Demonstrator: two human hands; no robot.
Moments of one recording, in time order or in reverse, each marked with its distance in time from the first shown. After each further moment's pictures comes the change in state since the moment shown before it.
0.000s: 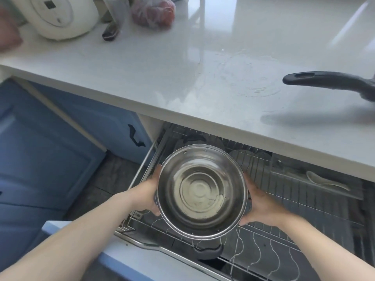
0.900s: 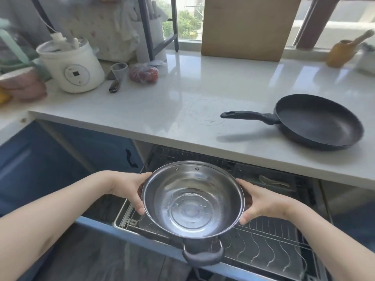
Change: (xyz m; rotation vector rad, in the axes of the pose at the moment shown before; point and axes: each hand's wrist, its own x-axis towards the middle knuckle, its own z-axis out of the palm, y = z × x) left_hand -0.124 0.099 -0.090 0.054 -0.331 0.075; right_hand -0.158 -0.072 -0.075 0.105 -0.046 0.025
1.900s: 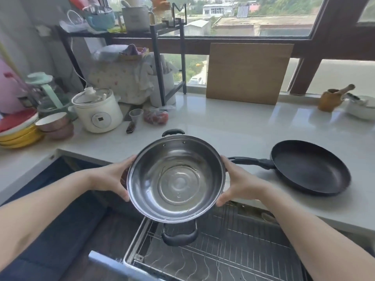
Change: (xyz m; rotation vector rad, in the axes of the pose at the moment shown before) left_hand -0.124 0.050 -0.097 0.020 0.435 0.141; right_hand 0.012 -0.158 -0.075 -0.151 0.230 -0.354
